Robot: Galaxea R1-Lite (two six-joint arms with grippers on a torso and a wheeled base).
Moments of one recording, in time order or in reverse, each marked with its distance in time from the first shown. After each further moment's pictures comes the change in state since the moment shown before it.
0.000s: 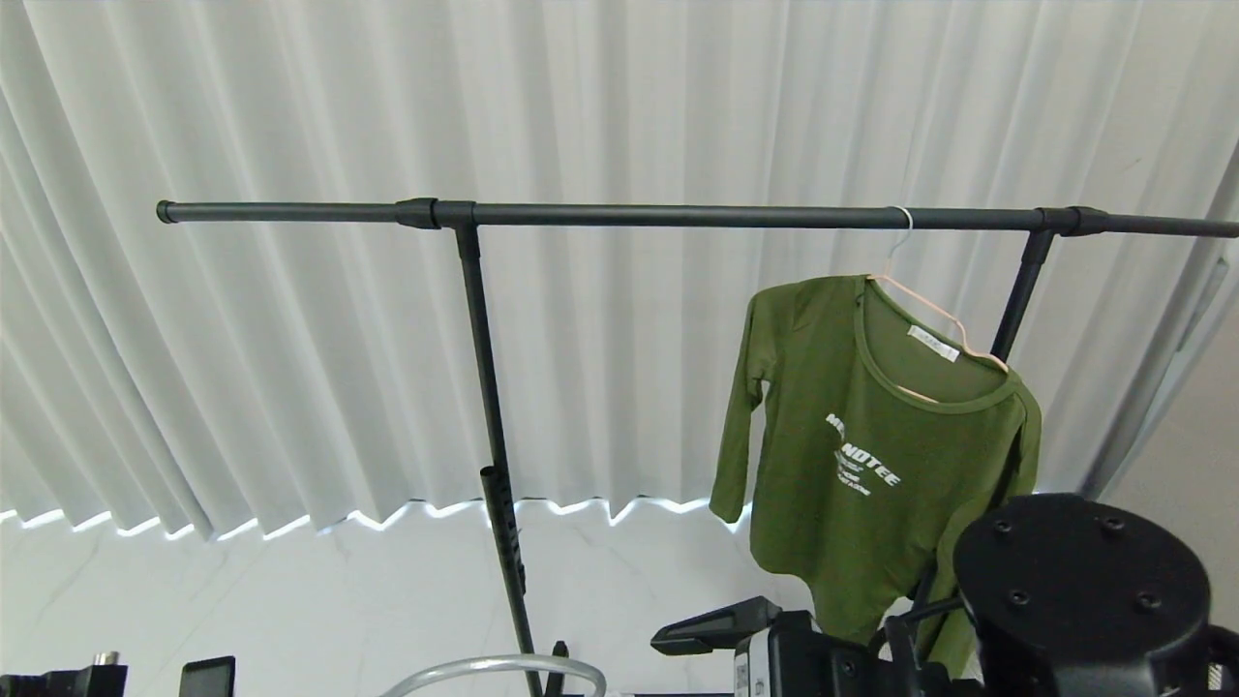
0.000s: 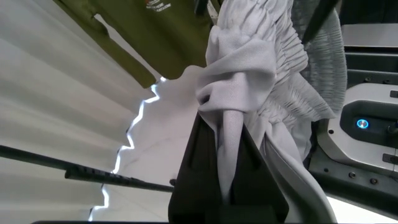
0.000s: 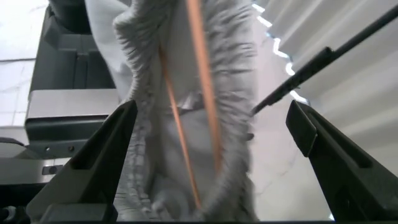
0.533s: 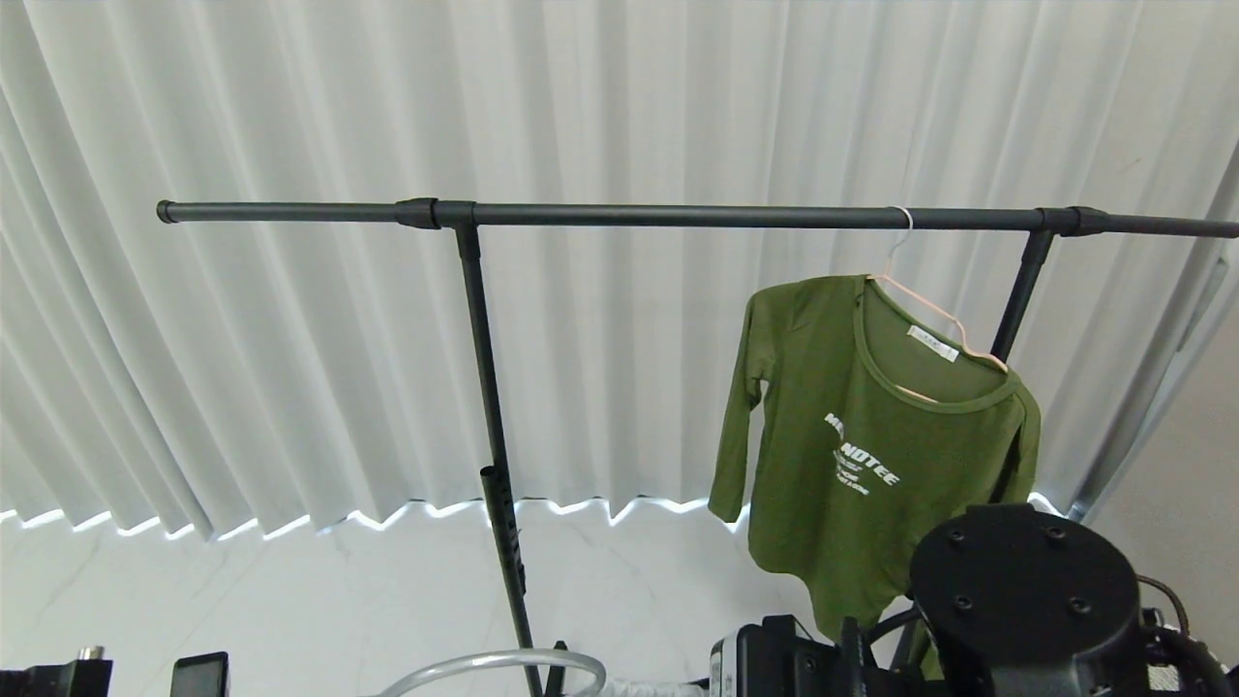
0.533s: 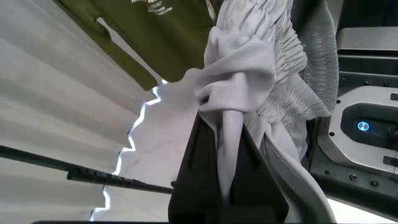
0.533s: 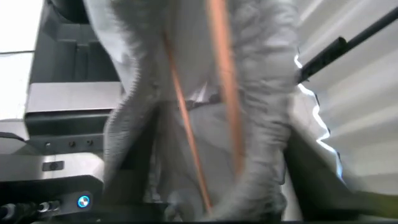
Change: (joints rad) left arm -0.001 -0.008 -0.004 0.000 0.000 0.000; right arm -0.013 0.039 0.002 -0.008 -0.010 0.006
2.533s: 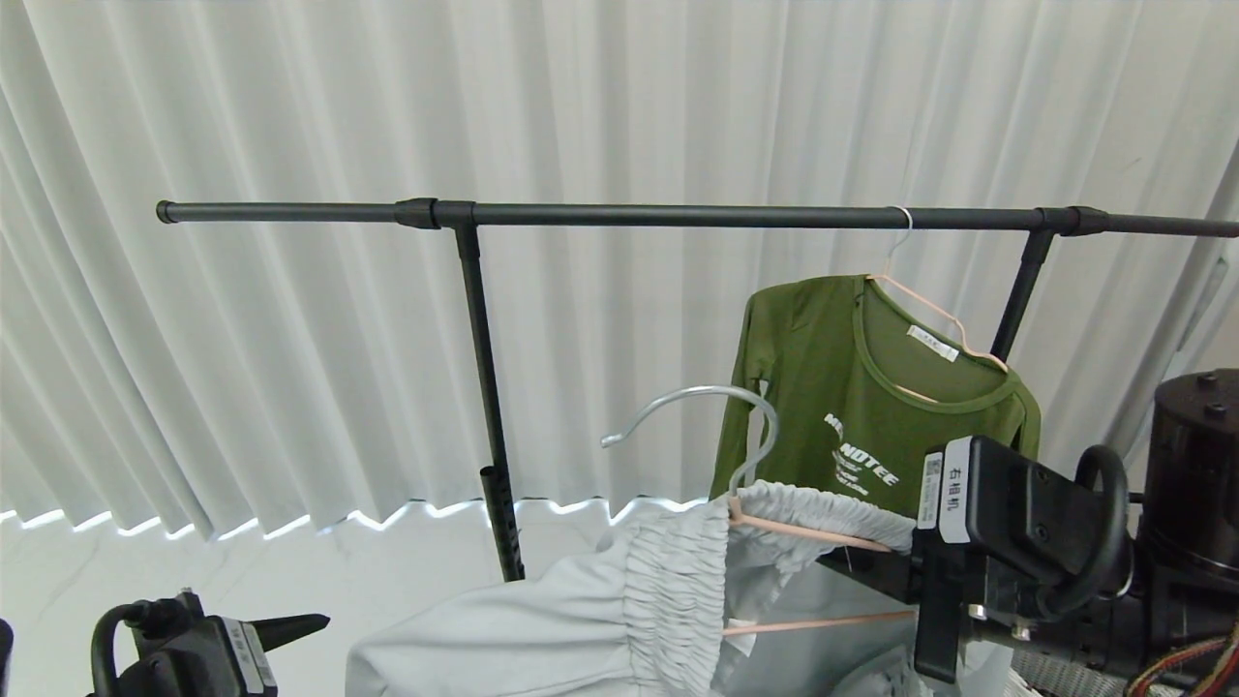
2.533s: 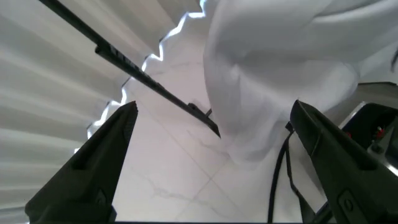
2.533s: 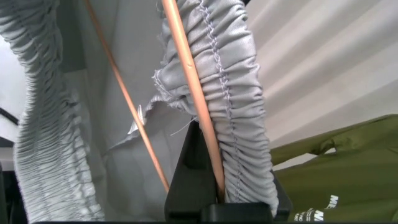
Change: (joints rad) left arm 0.429 0.033 0.192 -0.038 0.037 -0.008; right arm -0.296 -0.214 0.075 -0.049 -0.036 -0.216
